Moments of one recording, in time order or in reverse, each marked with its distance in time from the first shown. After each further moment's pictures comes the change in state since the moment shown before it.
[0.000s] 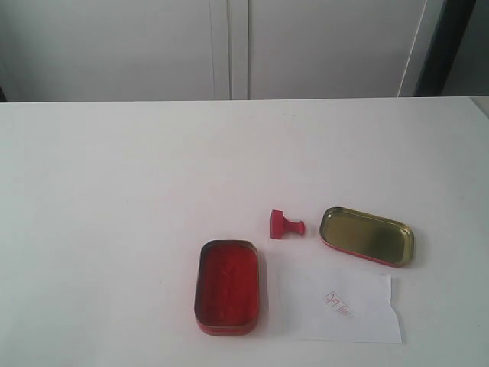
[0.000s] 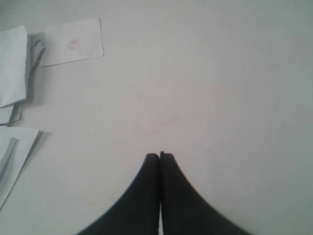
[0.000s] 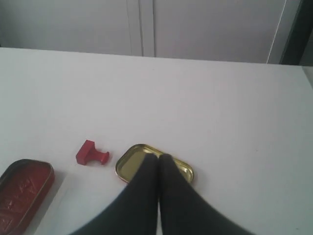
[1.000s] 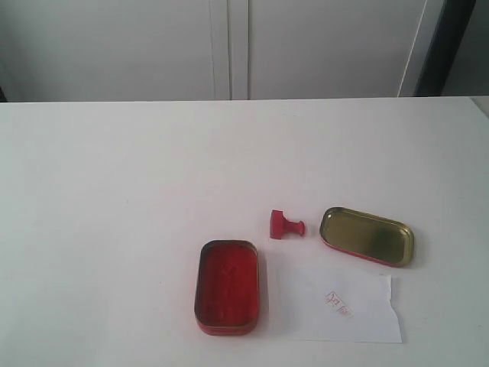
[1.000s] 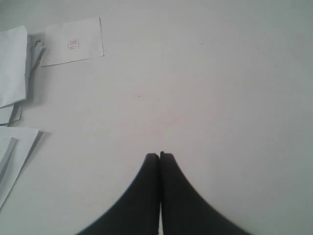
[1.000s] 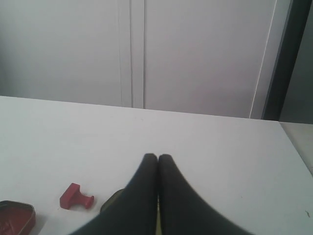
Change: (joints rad) left arm 0.000 0.000 0.000 0.000 0.000 0.000; right arm 0.000 -0.223 0.128 -0.043 -0.149 0.000
